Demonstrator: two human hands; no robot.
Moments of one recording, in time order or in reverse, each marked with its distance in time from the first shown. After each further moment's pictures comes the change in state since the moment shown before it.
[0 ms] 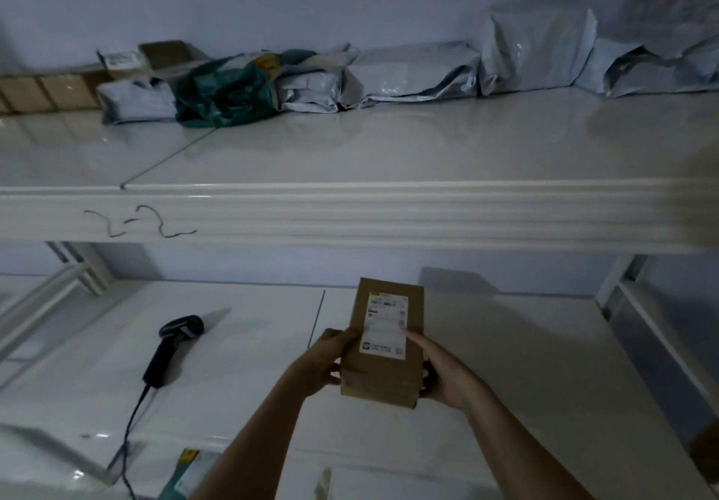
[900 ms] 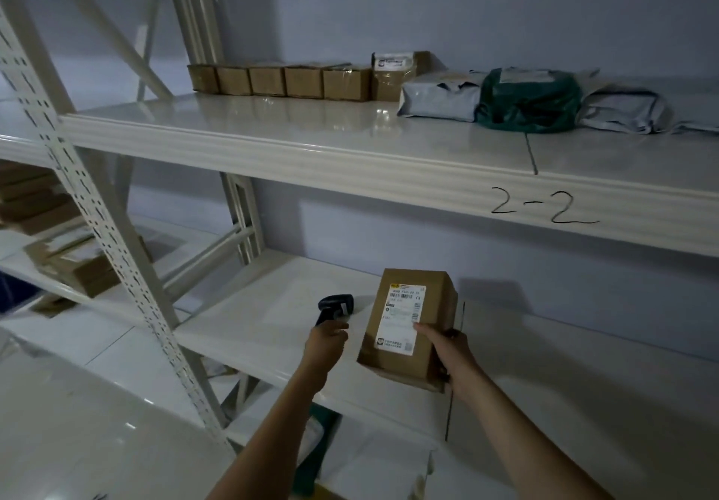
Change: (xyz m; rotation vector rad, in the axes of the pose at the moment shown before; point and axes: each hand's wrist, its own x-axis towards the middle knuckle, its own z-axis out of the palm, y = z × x) left_hand -0.102 -0.084 -0.296 0.002 0.569 0.200; right_hand 0.043 0.019 0.314 -0.196 0.203 -0.248
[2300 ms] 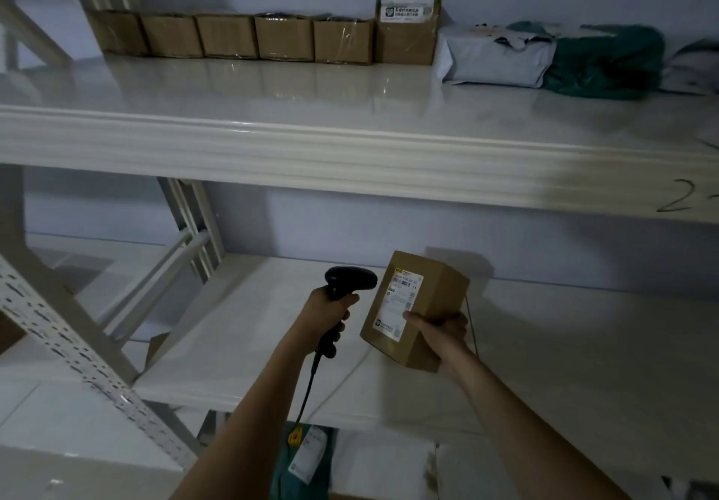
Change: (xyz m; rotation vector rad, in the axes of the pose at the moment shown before) left_hand 0.129 0.033 -0.059 -0.077 -0.415 0.040; right_hand 0.068 0.010 0.094 -0.074 0.418 0.071
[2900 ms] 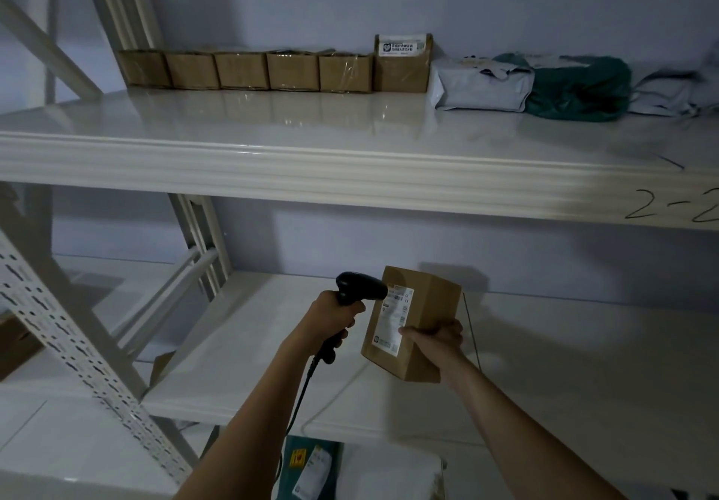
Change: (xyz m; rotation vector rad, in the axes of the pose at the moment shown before) left_hand -0.013 0.023 -0.006 0.154 -0.059 0.023; right_hand -0.024 -0.011 0.001 -0.071 -0.069 -0.071
